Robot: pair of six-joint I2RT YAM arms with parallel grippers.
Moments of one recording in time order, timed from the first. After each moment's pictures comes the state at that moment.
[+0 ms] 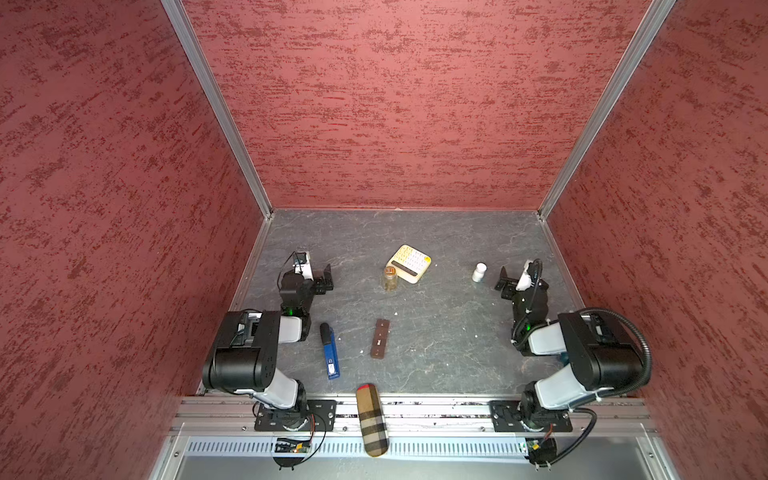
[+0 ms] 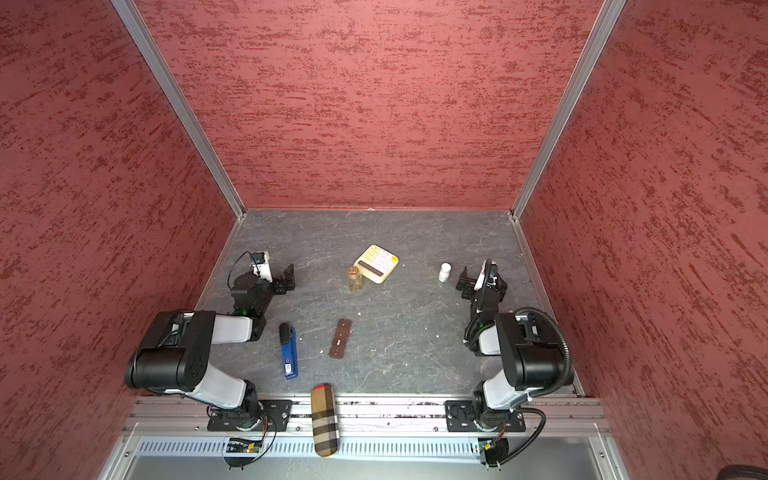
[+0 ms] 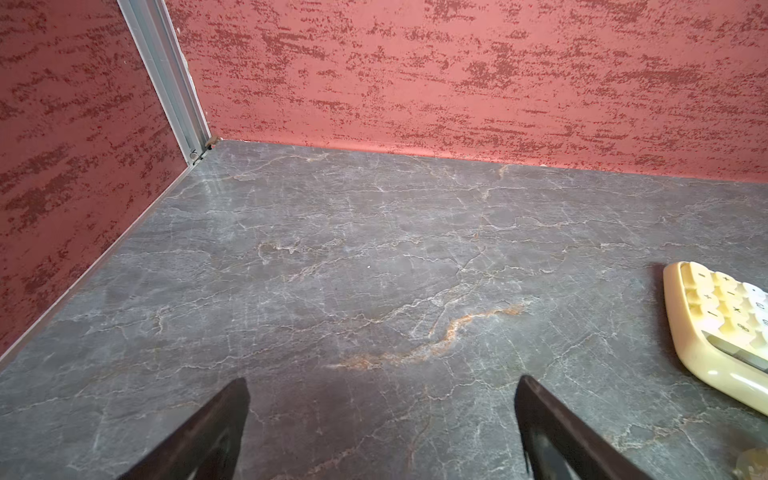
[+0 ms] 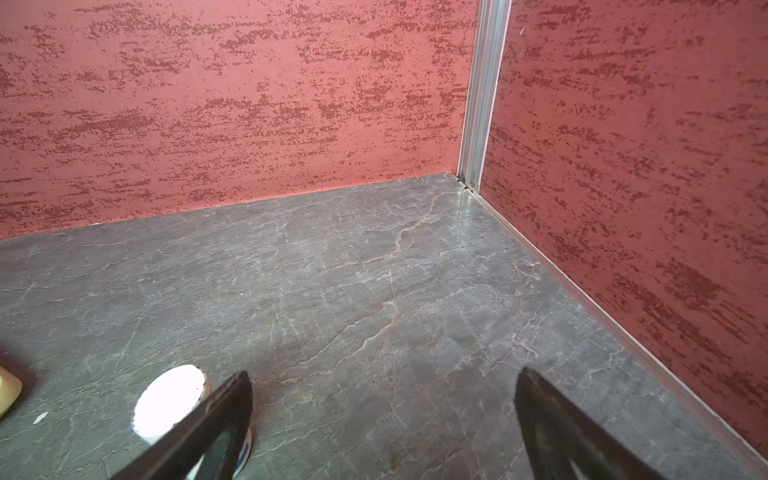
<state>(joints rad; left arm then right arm) 0.02 1.54 0.37 0.89 0.02 -0.07 0.00 1.56 0.24 1.18 0.24 0.10</state>
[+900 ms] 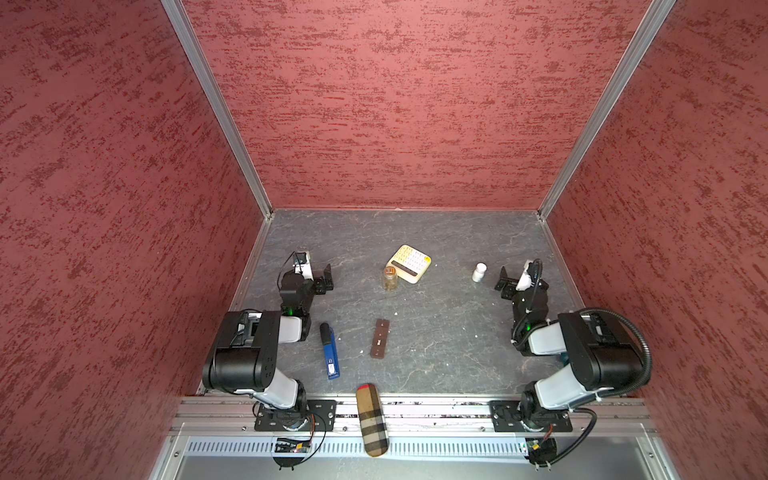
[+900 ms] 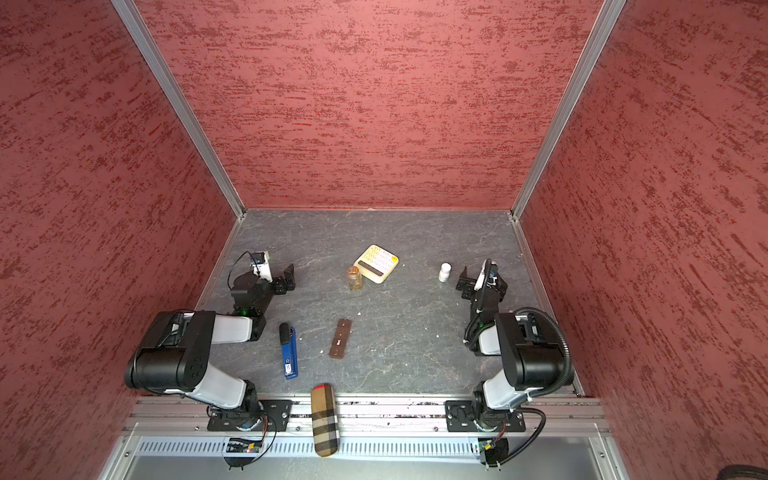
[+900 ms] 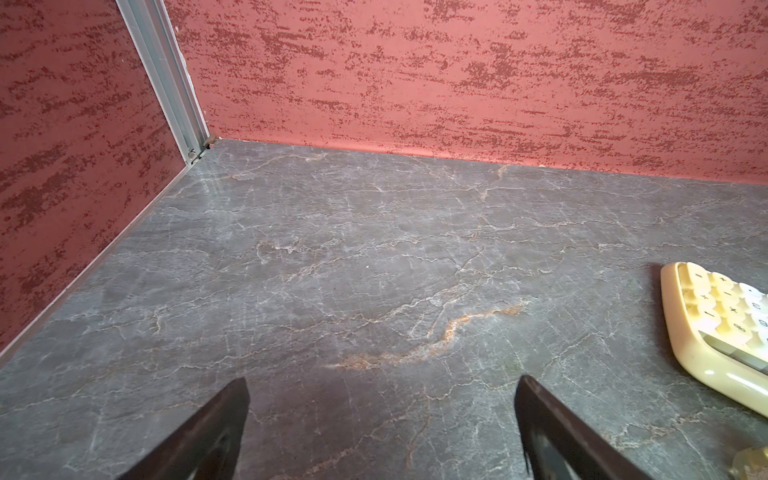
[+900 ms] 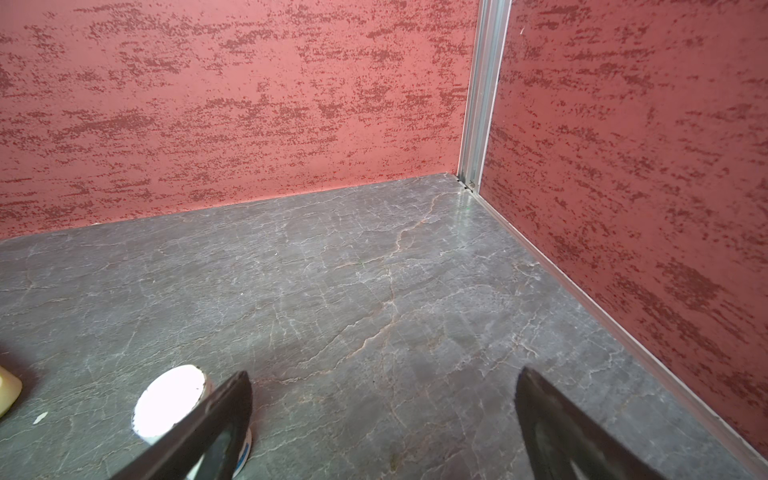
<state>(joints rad) 0.03 1.54 0.37 0.89 0.03 -0.08 0.00 1.56 0.24 1.18 0.24 0.10</state>
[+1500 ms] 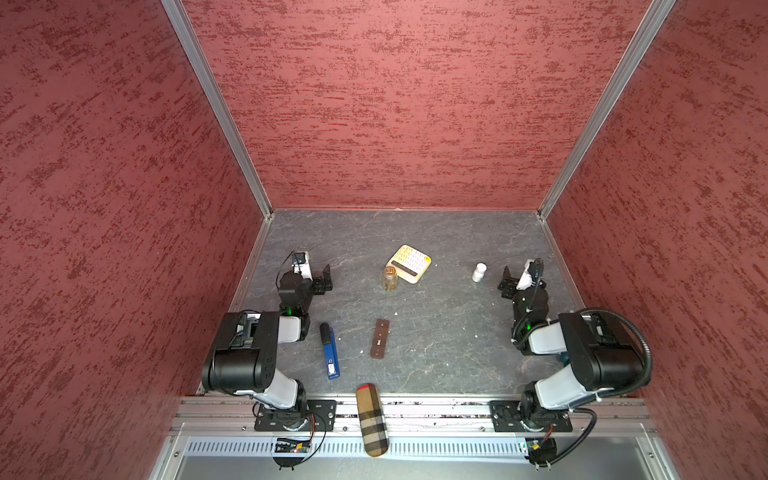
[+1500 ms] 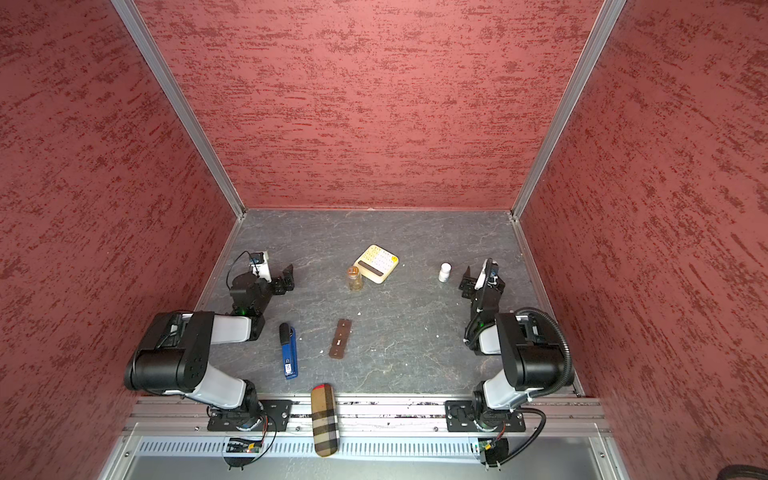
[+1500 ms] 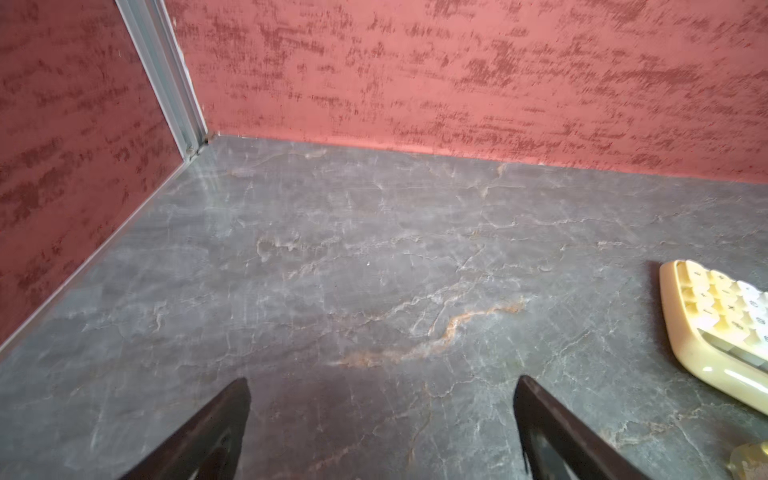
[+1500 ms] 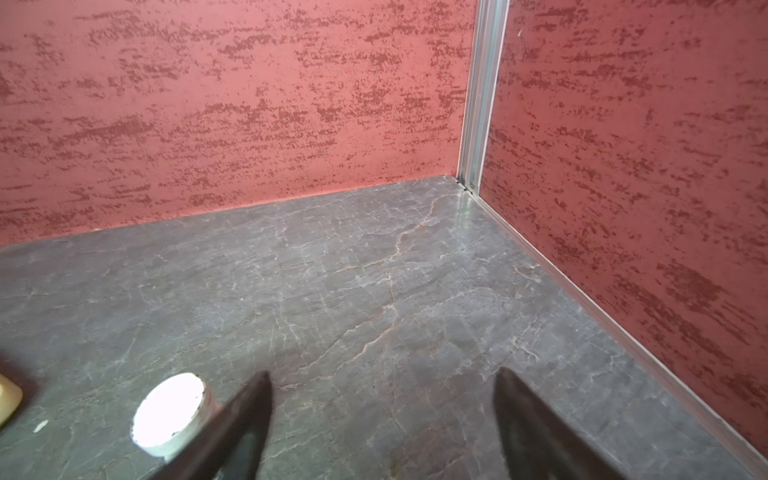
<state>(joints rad) 0.03 1.49 0.39 0.80 0.02 -0.09 -0.01 1.53 0.25 1.15 0.23 0.10</state>
